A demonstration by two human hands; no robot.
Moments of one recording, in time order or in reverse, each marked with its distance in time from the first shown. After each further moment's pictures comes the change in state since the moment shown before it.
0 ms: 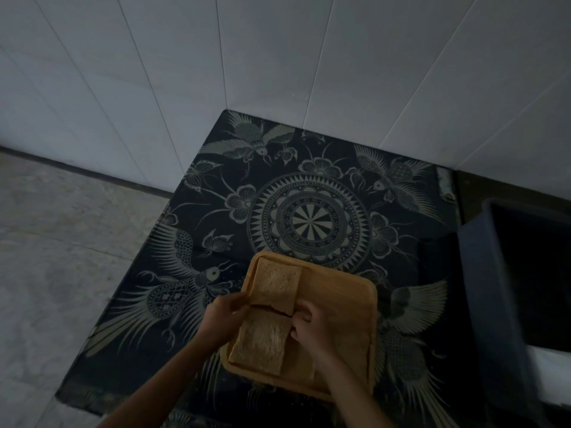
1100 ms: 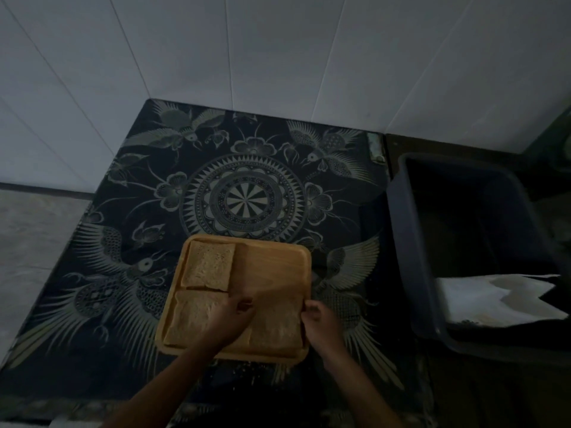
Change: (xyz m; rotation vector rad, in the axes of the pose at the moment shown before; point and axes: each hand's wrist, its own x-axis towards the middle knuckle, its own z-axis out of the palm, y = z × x) left_hand -0.038 0.060 0.136 -0.032 -0.218 -0.062; right_hand -0.046 0.071 -0.142 -0.081 0.204 0.066
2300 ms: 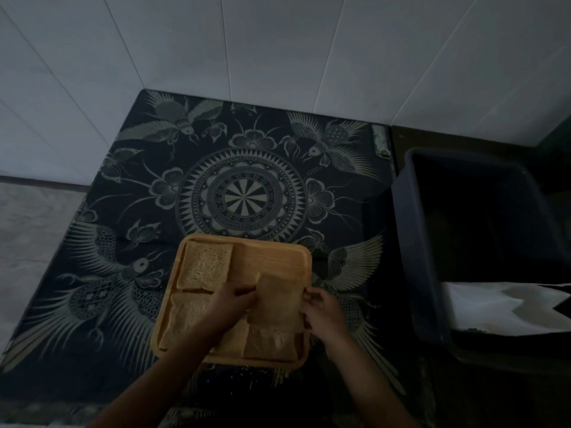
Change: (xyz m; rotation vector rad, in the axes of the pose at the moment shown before) left_hand 0.000 0.045 -0.019 -0.183 -0.040 -0.010; right_hand 0.017 -0.029 -0.012 0.297 -0.125 0.087
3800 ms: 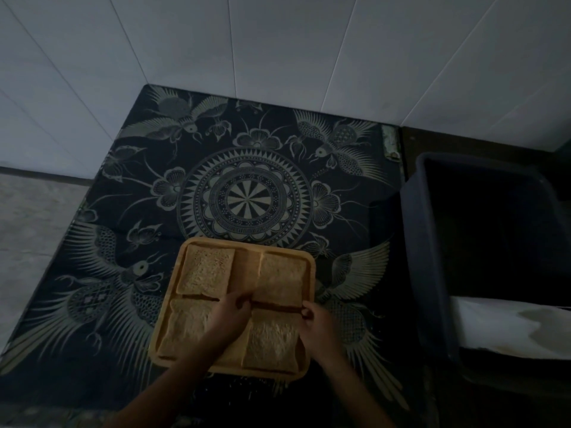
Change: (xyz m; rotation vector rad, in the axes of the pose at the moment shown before) left_hand 0.028 -0.033 0.010 0.228 0.150 0.030; right_hand 0.015 0.021 0.008 -0.520 0.036 -0.279
